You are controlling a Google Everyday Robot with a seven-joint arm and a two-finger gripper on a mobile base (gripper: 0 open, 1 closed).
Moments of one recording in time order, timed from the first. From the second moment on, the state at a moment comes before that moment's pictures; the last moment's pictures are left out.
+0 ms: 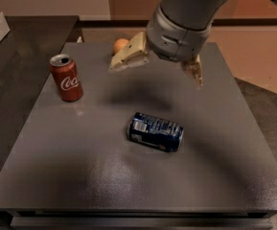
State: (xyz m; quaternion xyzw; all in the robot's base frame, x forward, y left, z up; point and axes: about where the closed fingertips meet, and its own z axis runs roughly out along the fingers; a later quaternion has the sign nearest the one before) arm 0.478 -0.038 0.958 -0.99 0.01 -0.10 0.12
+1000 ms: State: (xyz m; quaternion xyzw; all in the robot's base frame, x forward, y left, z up) arm 0.453 -0.033 0.933 -0.96 -0.28 -0.08 0.03
